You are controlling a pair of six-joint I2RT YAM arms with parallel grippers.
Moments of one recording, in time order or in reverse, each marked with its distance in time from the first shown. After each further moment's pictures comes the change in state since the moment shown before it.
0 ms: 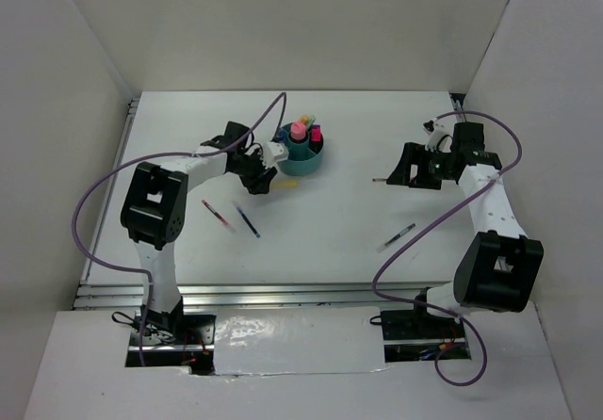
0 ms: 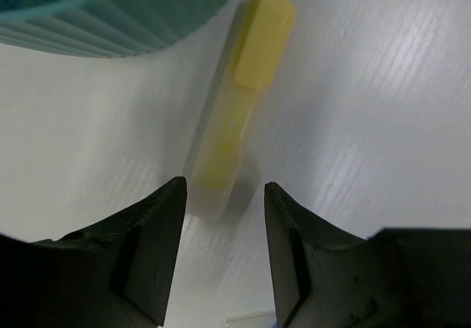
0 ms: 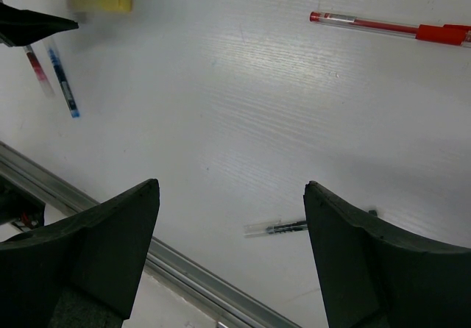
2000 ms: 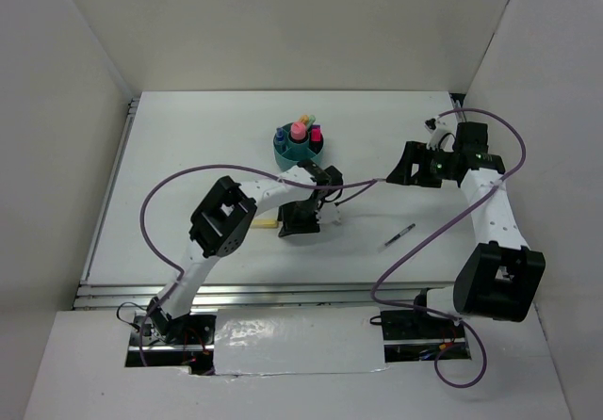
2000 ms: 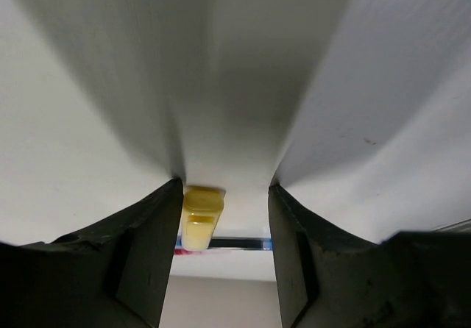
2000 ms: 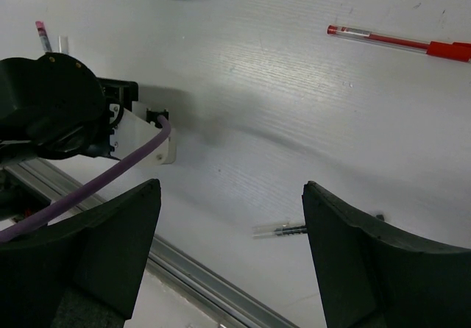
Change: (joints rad) left arm -0.530 0.291 0.457 -0.807 -0.624 -0.087; right arm -0.002 -0.055 -0.003 0.001 -0.036 -0.005
